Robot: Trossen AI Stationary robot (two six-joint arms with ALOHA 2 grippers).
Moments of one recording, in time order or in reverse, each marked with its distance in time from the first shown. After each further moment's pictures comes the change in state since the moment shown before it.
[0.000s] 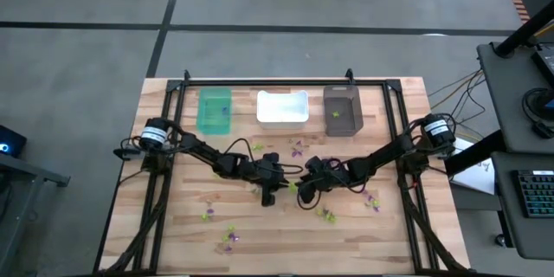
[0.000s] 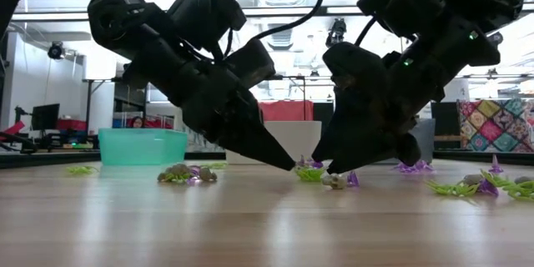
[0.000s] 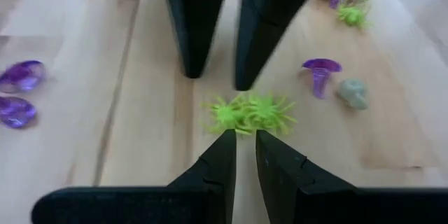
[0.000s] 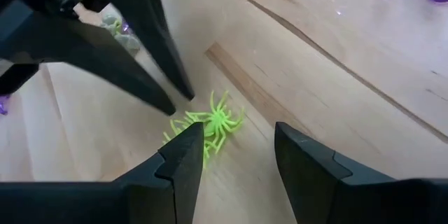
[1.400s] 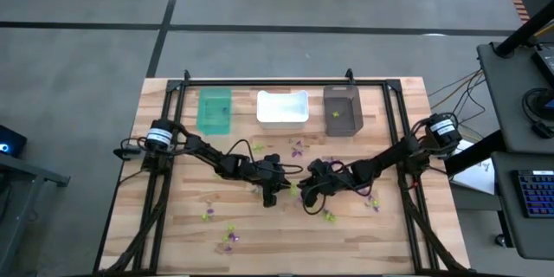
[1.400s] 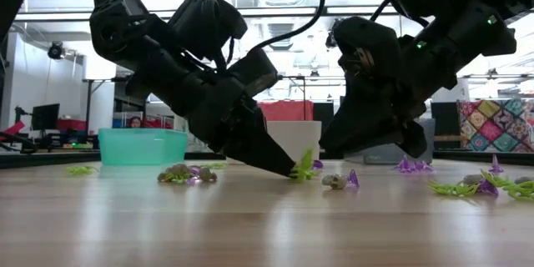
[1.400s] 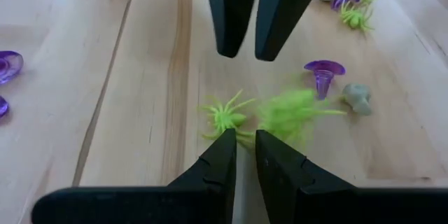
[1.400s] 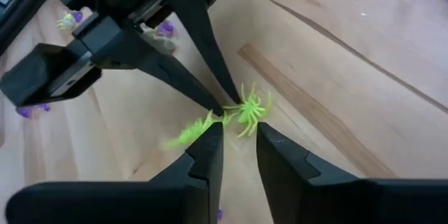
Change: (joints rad) left arm 0.001 0.052 -0.002 0.077 0.024 -0.038; right arm 0.048 -0.048 -0.015 0.012 0.037 0.027
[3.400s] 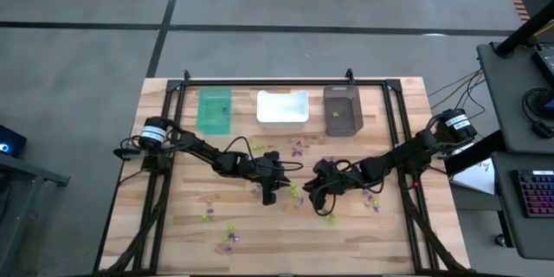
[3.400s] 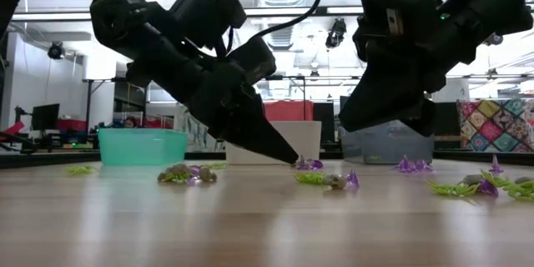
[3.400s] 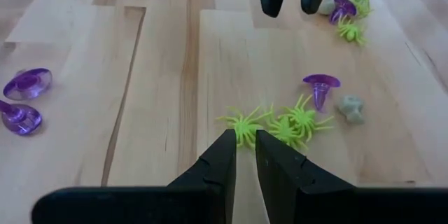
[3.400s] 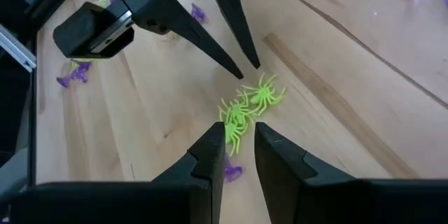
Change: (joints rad) left arm 0.010 -0.061 0.002 -0.061 0.000 0.011; right arm 0.031 -0.144 -0.036 -0.079 -0.051 -0.061
